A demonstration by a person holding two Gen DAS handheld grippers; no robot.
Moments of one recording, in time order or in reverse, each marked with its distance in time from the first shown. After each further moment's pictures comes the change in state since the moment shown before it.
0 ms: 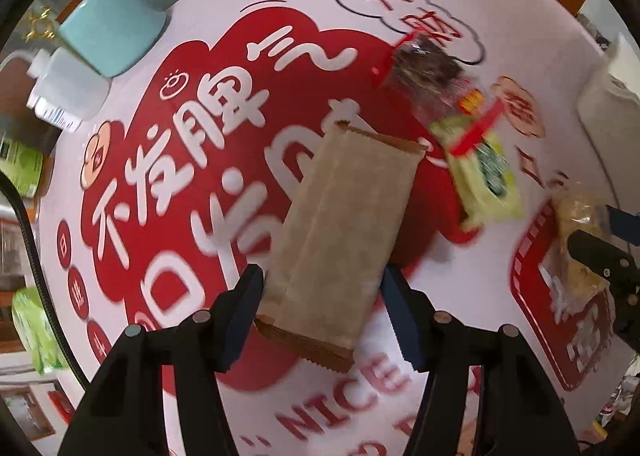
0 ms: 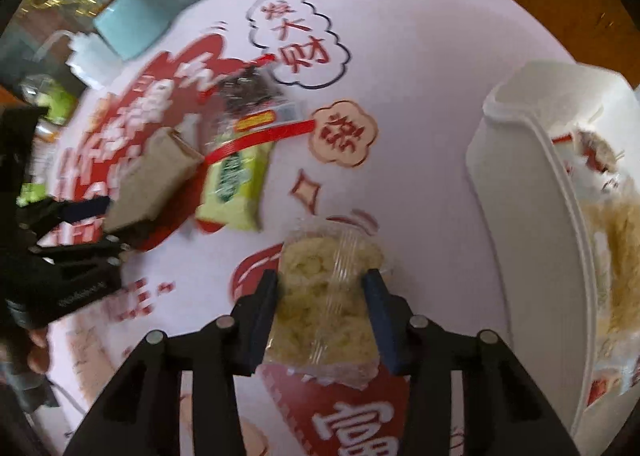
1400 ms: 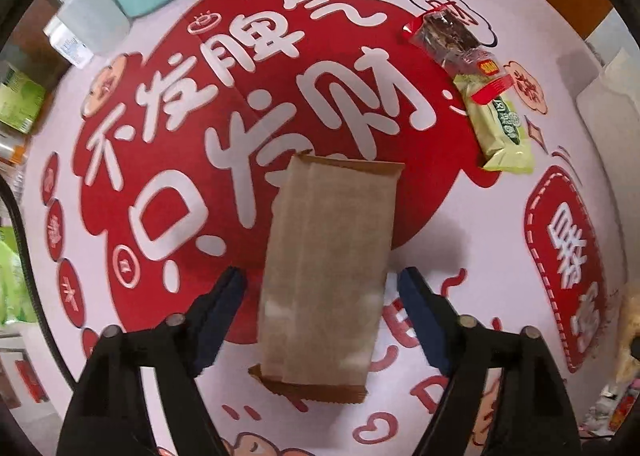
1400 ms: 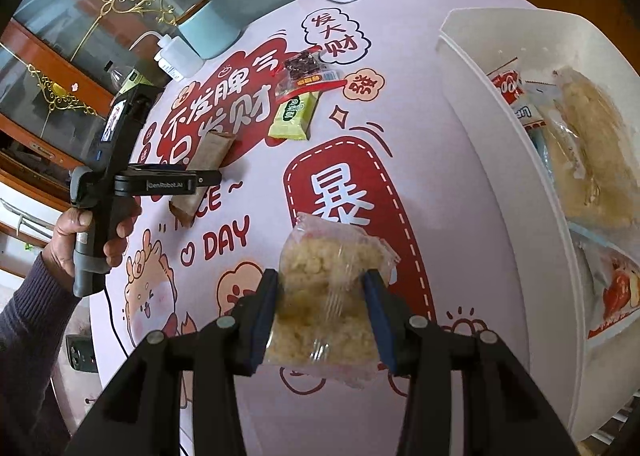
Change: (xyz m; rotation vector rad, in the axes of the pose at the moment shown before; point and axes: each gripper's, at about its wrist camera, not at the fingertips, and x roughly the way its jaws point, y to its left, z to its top) left arm 0.007 0.032 -0.036 -0.112 0.019 -0.092; right arm -0.064 -0.024 -0.091 -0.035 -0.063 0.217
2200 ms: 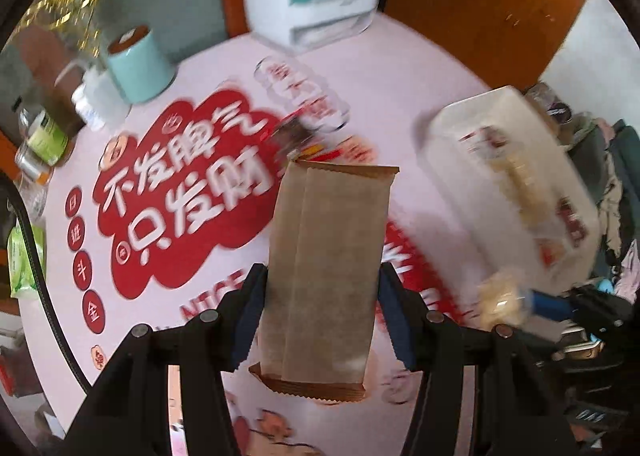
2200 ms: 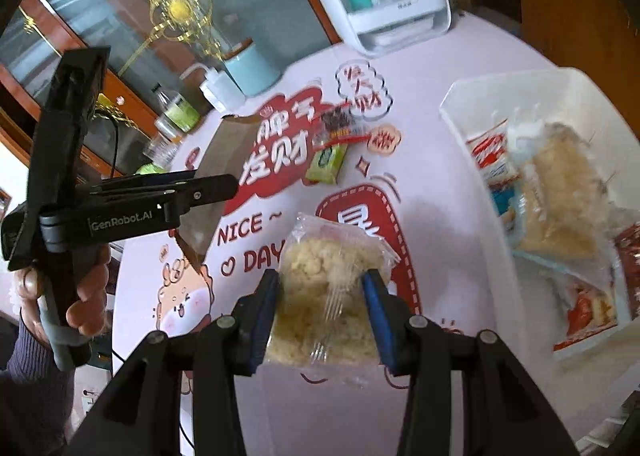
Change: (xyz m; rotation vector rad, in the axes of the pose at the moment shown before) left arm -0.162 -0.129 -0.036 0.004 -0.250 -0.062; right arm -0.075 -0.004 -0.006 -0.084 -0.154 0.095
